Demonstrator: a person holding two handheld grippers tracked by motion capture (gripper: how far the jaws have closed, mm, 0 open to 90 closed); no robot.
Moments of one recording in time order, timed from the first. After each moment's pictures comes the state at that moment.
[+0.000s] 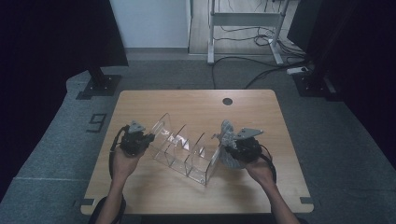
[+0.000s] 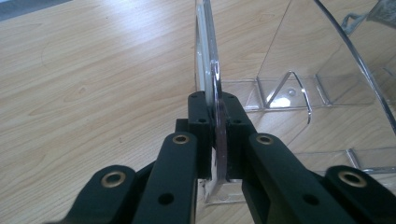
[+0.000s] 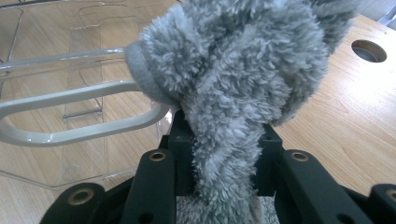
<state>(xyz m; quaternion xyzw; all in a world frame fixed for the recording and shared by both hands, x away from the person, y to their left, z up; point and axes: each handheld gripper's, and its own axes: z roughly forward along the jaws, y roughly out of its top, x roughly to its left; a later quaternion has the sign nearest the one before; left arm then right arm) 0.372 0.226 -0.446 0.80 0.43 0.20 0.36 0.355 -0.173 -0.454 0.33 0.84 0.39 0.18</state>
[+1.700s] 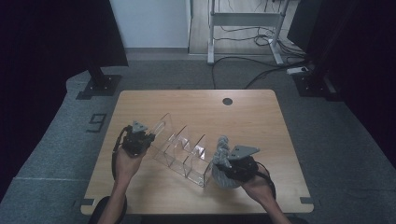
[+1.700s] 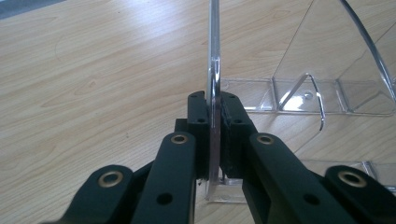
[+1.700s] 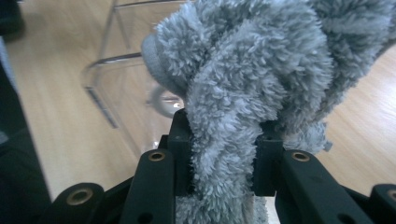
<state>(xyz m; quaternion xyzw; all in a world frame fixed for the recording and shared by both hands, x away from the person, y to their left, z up) 0.372 0.219 -0.446 0.80 0.45 0.21 0.34 0.295 -0.151 -0.447 0.27 0.86 0.41 0.15</state>
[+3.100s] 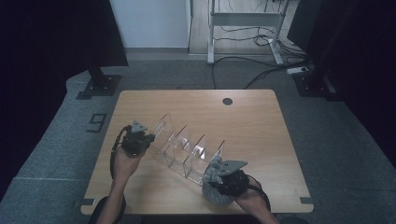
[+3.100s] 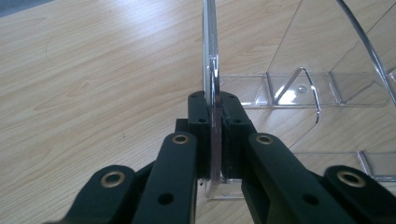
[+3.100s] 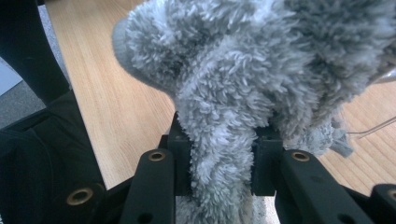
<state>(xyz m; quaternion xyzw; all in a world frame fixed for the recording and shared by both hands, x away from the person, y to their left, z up) 0.373 0.222 -0.445 0.81 0.44 0.20 0.34 0.269 -0.128 -0.476 0.24 0.89 0.38 0.10</state>
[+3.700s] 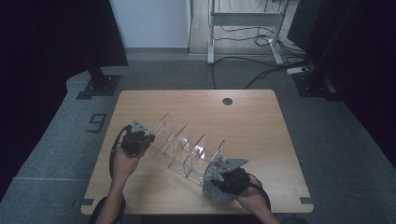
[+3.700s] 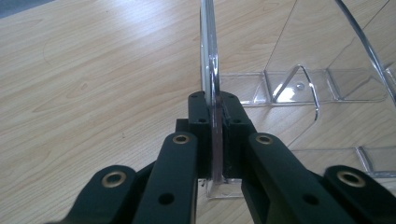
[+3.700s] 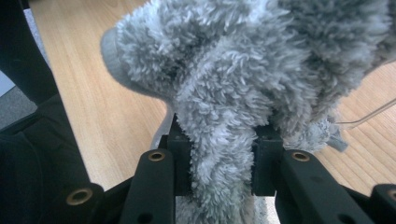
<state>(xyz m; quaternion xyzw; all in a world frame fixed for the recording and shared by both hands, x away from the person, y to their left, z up) 0.373 0.223 -0.445 0.81 0.43 0.20 0.34 0.277 -0.132 -0.481 0.26 0.88 0.38 0.10</state>
